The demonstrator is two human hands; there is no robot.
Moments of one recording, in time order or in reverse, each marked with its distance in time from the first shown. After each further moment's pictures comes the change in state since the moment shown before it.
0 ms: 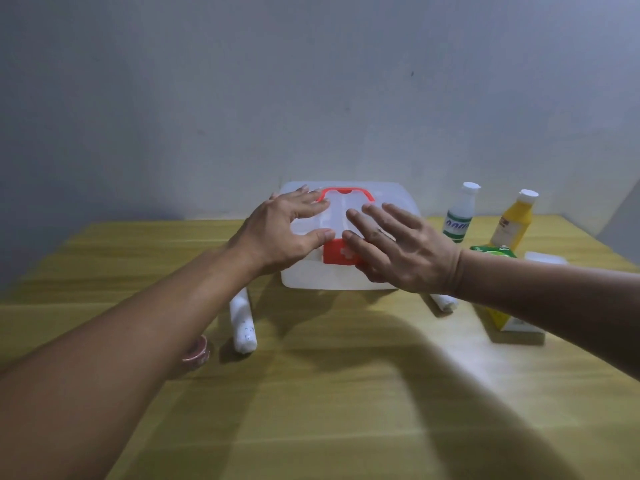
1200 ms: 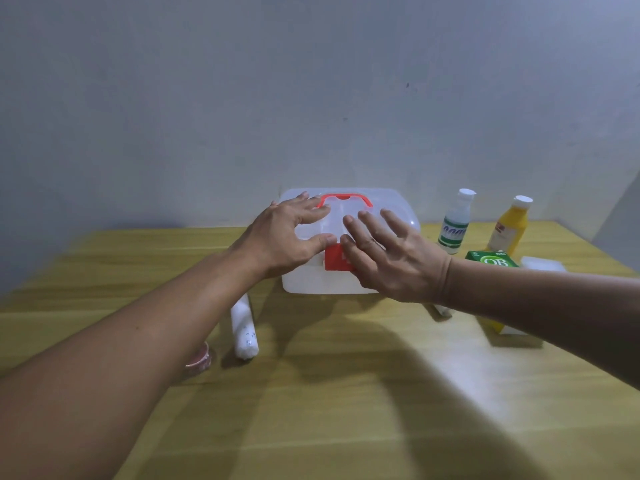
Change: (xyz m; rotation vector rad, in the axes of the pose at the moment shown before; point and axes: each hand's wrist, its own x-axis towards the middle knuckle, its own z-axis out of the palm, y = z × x) left_hand 0.001 0.005 0.000 0.014 -0.041 -0.024; right_hand 0.005 -0.012 -0.001 -0.027 -0.020 0.017
